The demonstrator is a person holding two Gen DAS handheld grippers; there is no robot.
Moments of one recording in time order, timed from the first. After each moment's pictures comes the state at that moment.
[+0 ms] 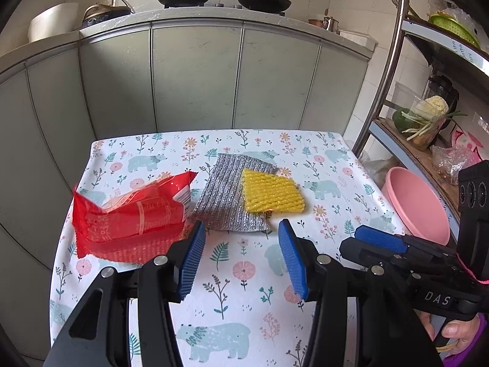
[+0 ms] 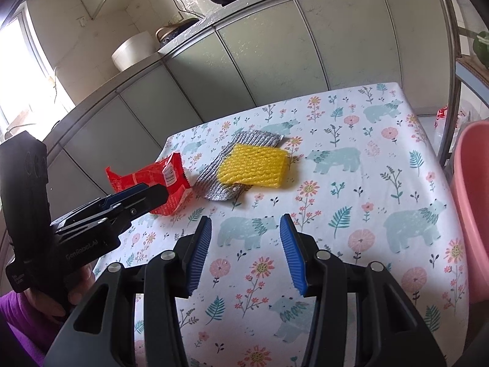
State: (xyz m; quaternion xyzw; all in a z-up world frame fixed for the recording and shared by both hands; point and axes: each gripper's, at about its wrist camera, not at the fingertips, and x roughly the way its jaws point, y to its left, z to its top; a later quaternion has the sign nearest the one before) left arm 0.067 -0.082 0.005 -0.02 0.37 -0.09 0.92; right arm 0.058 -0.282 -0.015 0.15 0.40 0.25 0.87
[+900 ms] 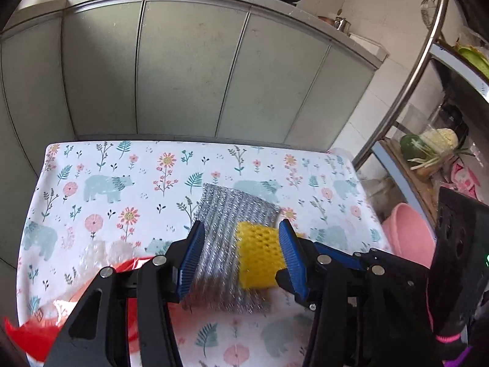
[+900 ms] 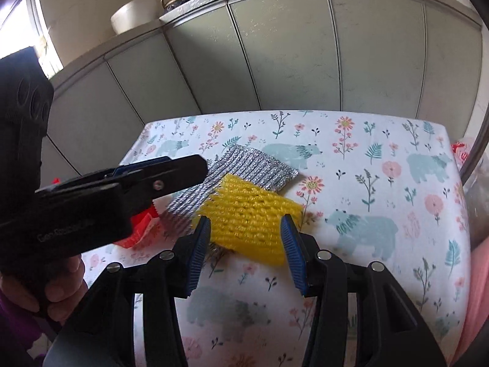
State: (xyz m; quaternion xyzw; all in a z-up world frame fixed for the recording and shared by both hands) left arm 0.175 -0.073 -0.011 -0.09 0.41 -0.12 0.90; right arm 0.150 -0.224 -0.028 0.04 0.43 0.26 0.86
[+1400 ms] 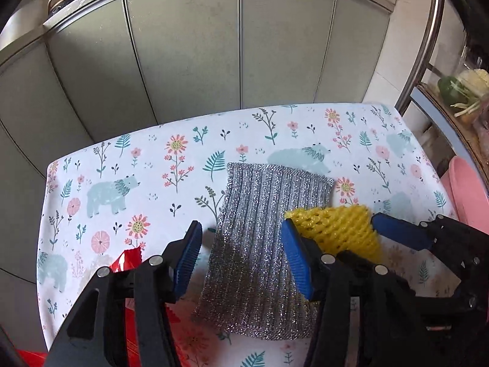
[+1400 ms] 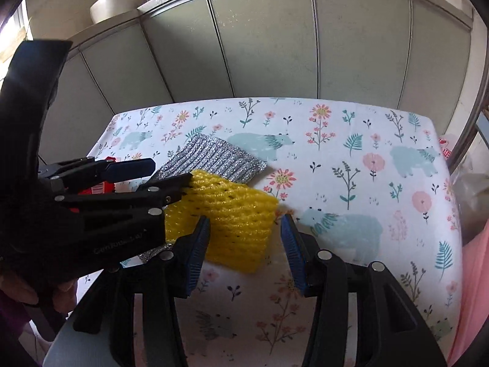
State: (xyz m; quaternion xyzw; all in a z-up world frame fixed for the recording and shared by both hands) left arm 0.211 -0.093 -0.050 0.04 0.47 -0.07 0.88; right arm 0.162 -0.227 -0.044 0.02 0.44 0.20 0.87
